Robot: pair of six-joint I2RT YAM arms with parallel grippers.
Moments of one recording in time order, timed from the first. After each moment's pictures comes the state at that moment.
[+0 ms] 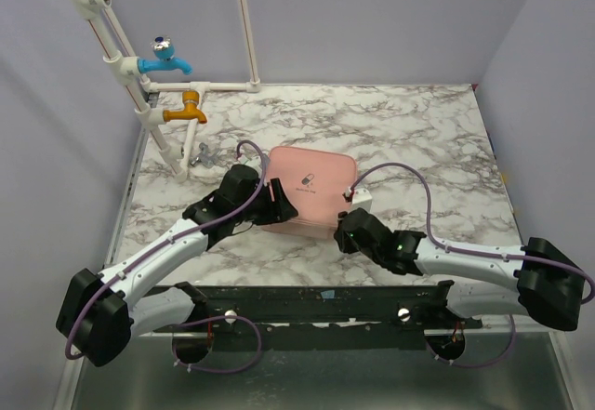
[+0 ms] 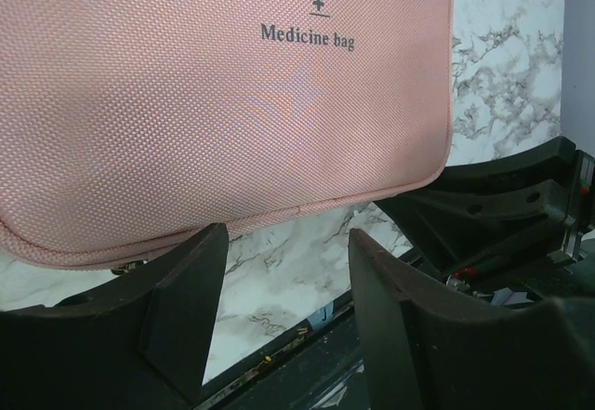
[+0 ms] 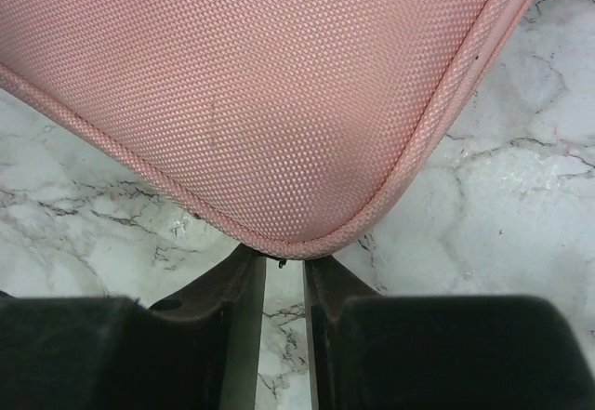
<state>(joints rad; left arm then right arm) -0.63 1.08 0.69 -0.26 0.20 -0.73 1.04 1.20 0.54 -0.07 0.41 0.58</state>
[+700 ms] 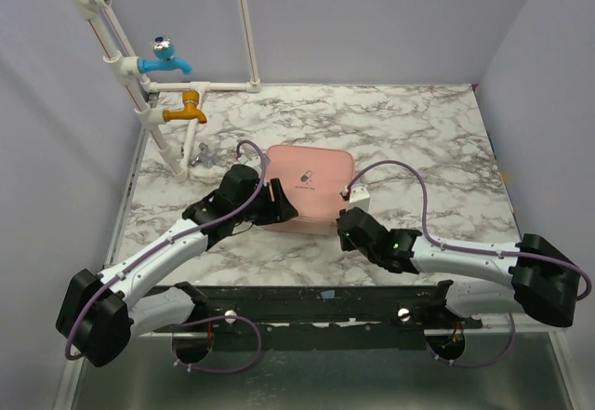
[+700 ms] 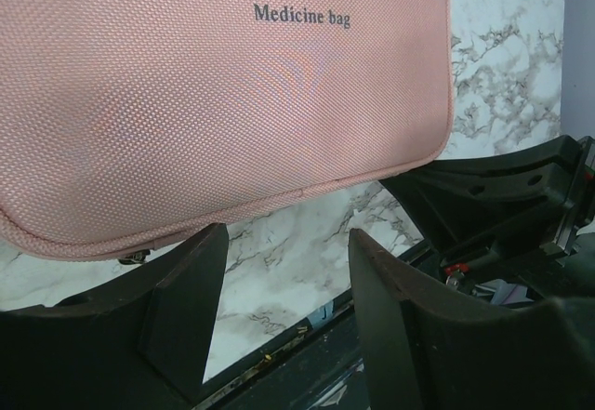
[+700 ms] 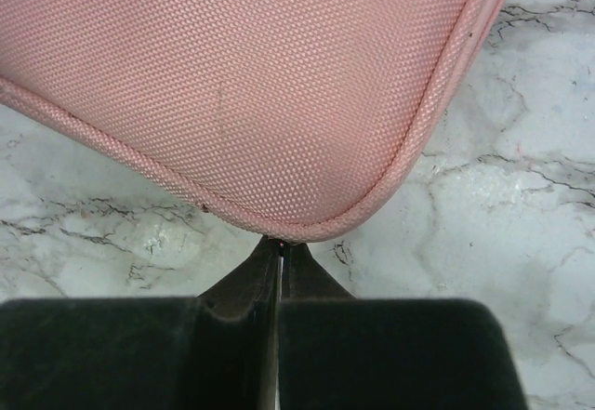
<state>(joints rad) -0.63 1.08 0.69 -0.26 0.20 -0.73 1.05 1.24 0.56 -0.08 0.49 0.56</state>
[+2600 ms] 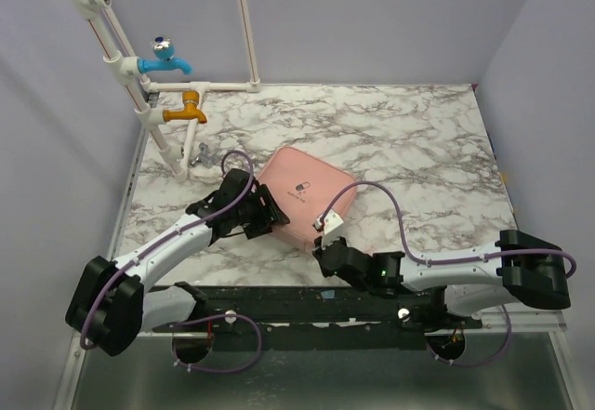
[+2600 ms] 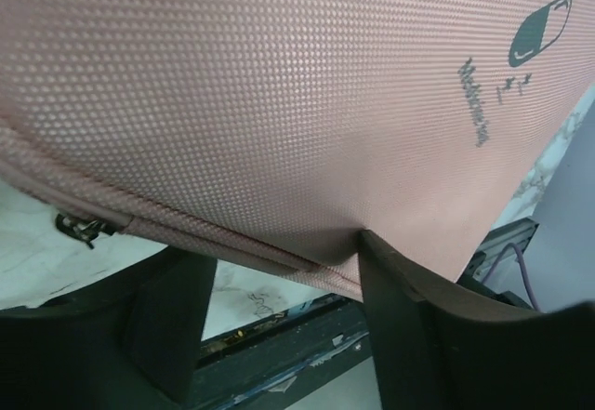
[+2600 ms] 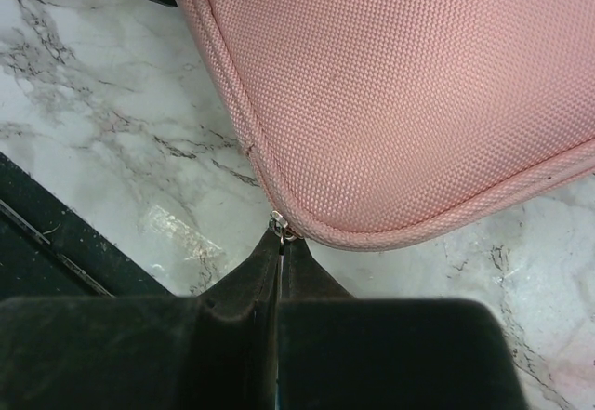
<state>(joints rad) -0.54 1.16 0.64 -0.35 0.19 -0.98 1.36 1.31 0.55 0.12 0.55 0.50</state>
